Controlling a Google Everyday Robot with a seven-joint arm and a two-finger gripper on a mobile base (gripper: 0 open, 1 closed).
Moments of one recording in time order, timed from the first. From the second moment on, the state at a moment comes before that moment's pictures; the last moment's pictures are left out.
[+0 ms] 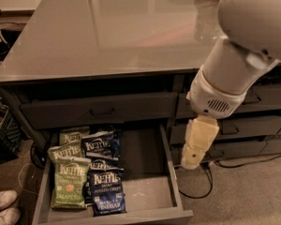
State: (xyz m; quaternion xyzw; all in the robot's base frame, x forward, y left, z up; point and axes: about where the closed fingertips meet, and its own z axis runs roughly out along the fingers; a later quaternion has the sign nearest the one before) arm 0.409 -0.117 0.862 -0.61 0.78 0.08 0.09
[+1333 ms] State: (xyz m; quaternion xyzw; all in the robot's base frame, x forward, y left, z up) arm 0.427 -0.040 0.768 -0.57 0.81 0.12 0.12
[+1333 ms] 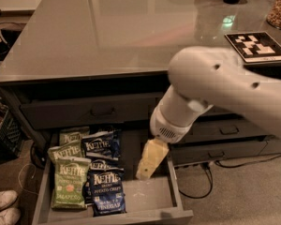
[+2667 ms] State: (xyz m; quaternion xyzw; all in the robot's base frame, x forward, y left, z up) arm 0.440 0.019 0.682 -0.56 0.80 0.17 0.12
